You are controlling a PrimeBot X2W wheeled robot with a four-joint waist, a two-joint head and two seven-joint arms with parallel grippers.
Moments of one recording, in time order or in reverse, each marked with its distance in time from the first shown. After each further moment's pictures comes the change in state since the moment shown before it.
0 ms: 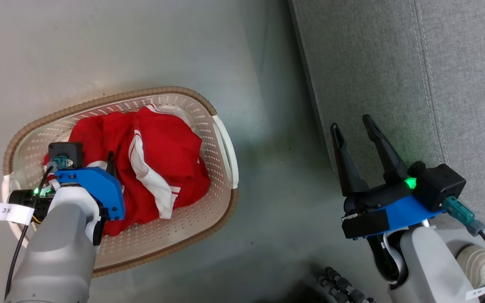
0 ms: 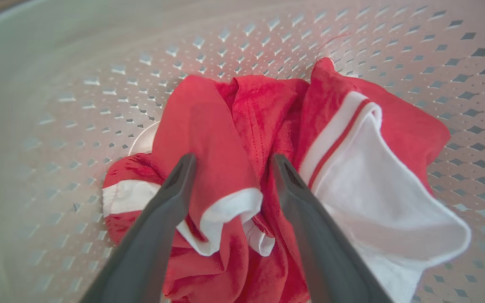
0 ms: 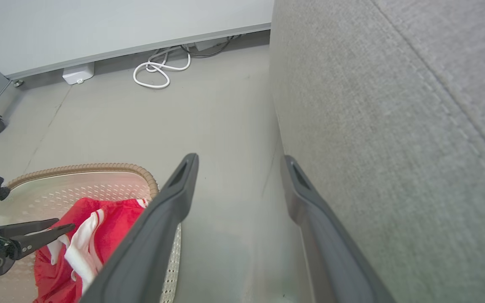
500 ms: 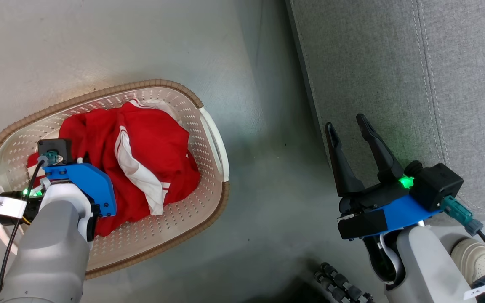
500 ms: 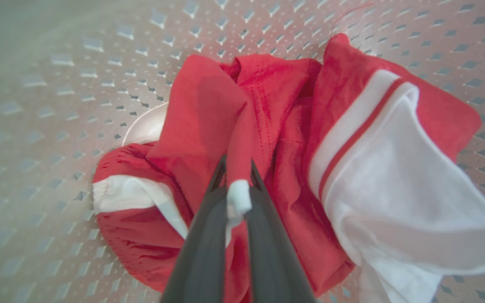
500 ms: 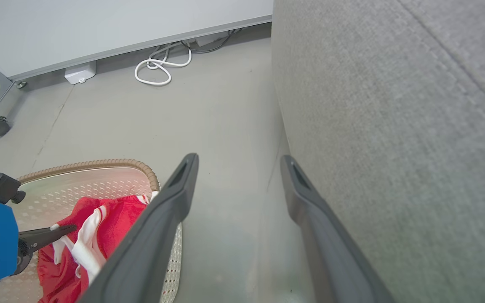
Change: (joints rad) left arm -0.019 0.014 -0.004 0.013 -0.022 0.049 0.050; right arm -0.005 0.000 0.028 -0.008 0.038 0.000 -0.001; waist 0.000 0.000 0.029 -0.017
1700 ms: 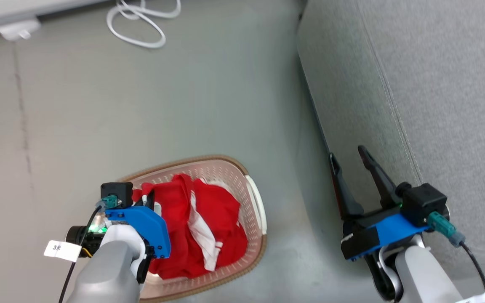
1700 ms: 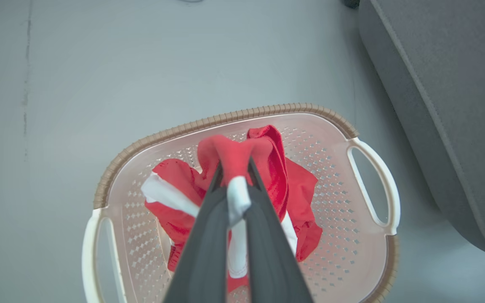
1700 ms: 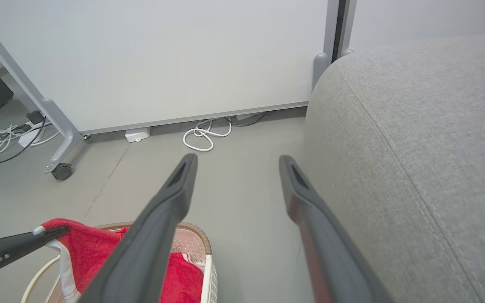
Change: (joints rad) left arm 0.139 -0.139 -0.075 0.002 -0.073 -0.097 -0.104; right arm 0.045 0.001 -0.028 0.119 -0.070 0.000 -0.001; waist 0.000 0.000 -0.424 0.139
